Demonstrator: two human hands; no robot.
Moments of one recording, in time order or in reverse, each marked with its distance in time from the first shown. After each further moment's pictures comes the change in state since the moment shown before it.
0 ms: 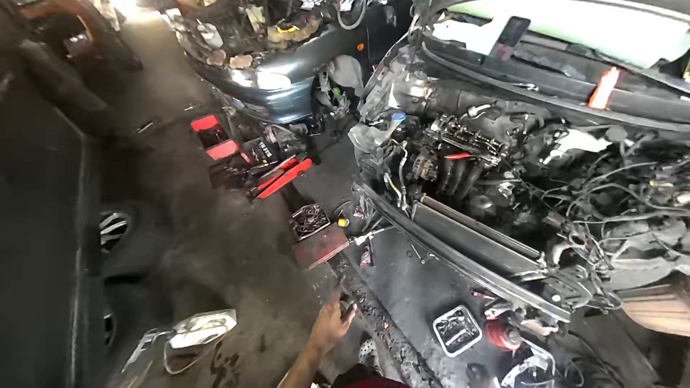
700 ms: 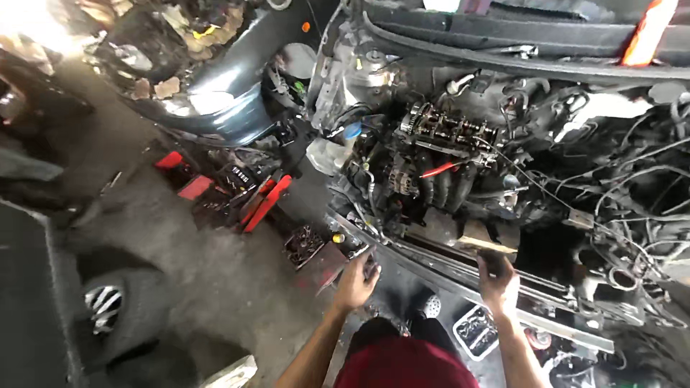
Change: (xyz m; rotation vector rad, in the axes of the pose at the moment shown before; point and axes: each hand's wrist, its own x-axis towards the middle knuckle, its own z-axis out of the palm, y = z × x) left_hand 0.262 0.187 0.009 0.050 -0.091 0.363; right_hand 0.122 -0.331 -0.143 0.306 0.674 -0.847
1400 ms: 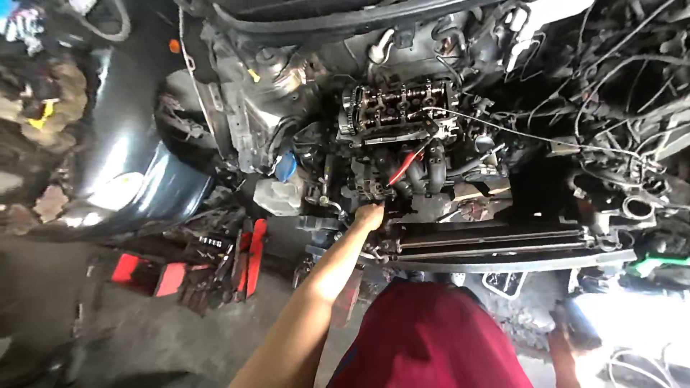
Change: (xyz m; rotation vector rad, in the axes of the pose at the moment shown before) left_hand 0.294 -0.002 0.067 1.051 -0.847 0.004; right_hand -0.147 0.044 -0.017 -0.122 0.637 0.650
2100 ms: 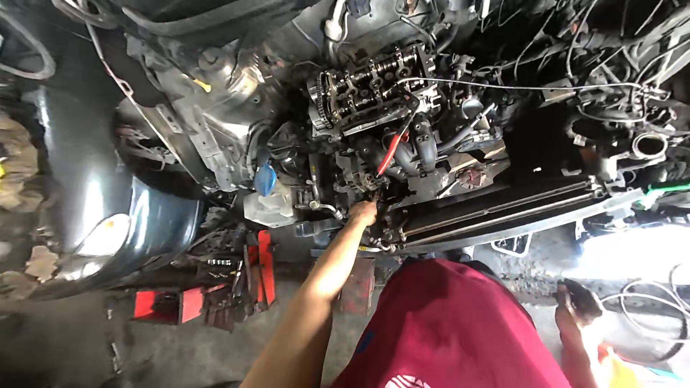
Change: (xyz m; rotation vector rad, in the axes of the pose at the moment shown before) left_hand 0.022 -0.016 0.019 0.087 -0.077 -0.012; right_hand -0.045 0.041 -0.004 -0.043 0.013 0.175
